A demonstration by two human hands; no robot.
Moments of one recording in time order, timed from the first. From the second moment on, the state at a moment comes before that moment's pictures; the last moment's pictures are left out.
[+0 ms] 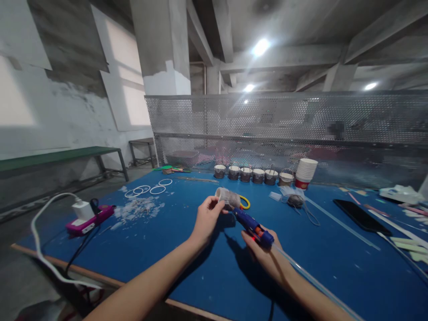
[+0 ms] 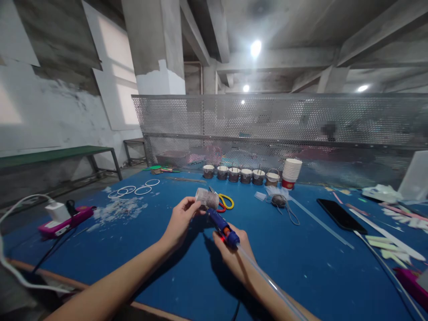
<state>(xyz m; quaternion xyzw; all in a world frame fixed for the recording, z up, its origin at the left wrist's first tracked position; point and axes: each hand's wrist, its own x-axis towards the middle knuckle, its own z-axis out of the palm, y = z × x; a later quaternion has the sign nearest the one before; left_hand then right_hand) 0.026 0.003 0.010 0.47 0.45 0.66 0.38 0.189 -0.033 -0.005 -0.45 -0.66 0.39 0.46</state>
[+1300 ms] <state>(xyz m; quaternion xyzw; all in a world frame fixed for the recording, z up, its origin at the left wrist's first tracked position) 0.043 -0.010 0.007 0.52 0.49 0.61 0.34 0.188 -0.006 -0.037 -0.29 -0.77 0.12 0.56</state>
